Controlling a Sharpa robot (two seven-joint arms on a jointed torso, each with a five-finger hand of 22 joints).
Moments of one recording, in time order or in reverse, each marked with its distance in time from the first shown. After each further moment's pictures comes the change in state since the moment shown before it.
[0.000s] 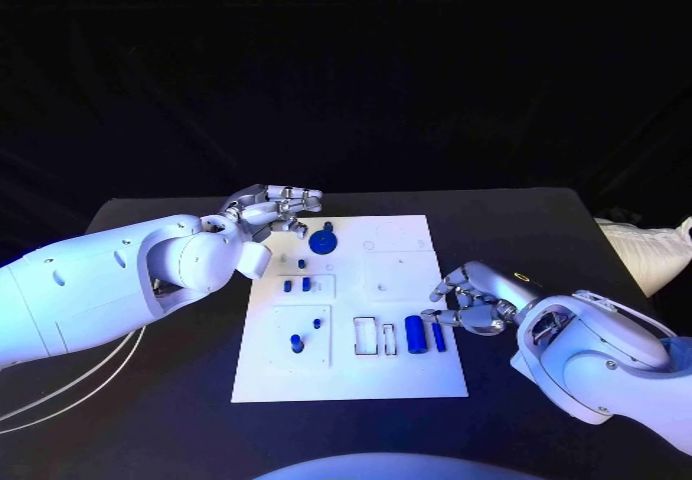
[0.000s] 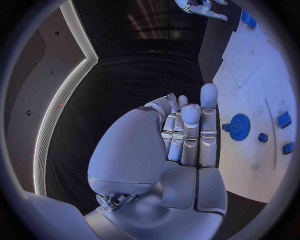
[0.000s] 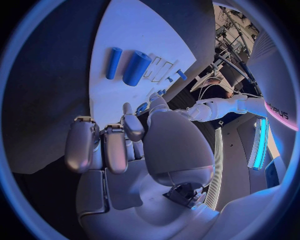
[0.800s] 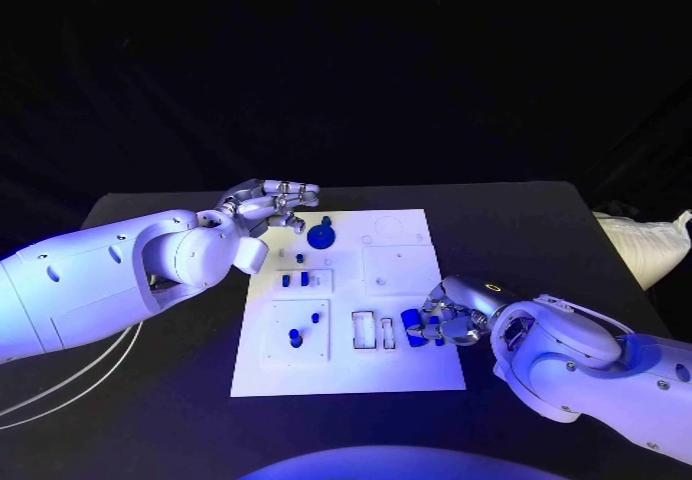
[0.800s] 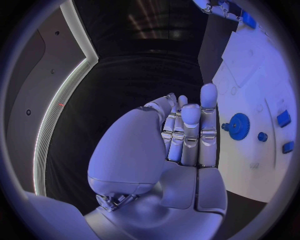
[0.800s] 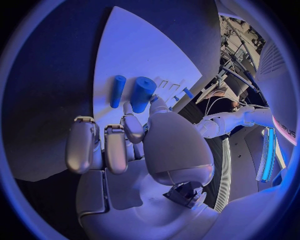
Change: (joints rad) left arm -0.001 -0.003 0.000 0.000 0.000 0.003 0.000; left_hand 0.000 0.000 0.000 0.000 0.000 0.000 0.000 0.004 0.000 0.000 0.000 0.000 0.001 0.000 0.000 0.000 -0.002 0.000 0.000 0.000 0.000 -0.003; right arm -0.041 0.087 -0.001 -0.051 -0.049 0.103 -0.099; right_hand -0.003 0.016 -0.014 -0.001 0.002 0.007 -0.007 0.023 0.007 0.003 0.003 0.016 0.033 0.000 0.000 0.008 0.000 0.000 0.003 0.004 0.007 0.015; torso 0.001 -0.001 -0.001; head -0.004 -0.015
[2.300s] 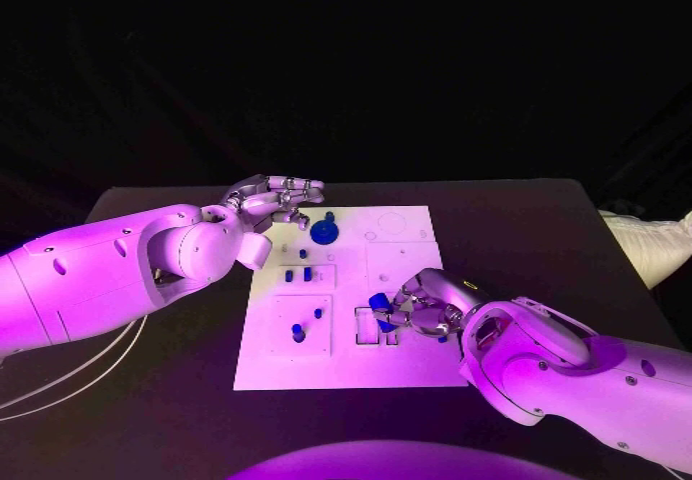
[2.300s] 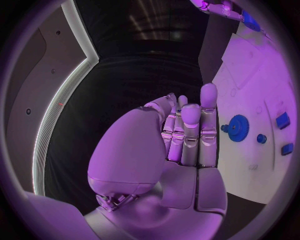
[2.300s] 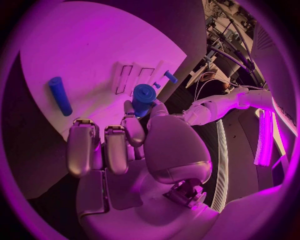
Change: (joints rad) left arm -0.001 0.003 0.000 -0.002 0.000 0.014 -0.002; left_hand 0.000 0.000 0.000 0.000 0.000 0.000 0.000 0.000 0.000 -0.003 -0.004 0.000 0.000 0.000 0.000 0.000 -0.001 0.000 0.000 0.000 -0.004 0.000; right arm -0.017 0.105 0.007 0.011 0.100 -0.148 0.009; right_hand -0.036 0.136 -0.058 0.003 0.075 0.081 -0.031 0.046 0.050 0.045 -0.031 0.014 0.063 -0.002 -0.017 0.014 0.000 -0.016 0.012 -0.013 0.024 0.039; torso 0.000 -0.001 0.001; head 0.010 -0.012
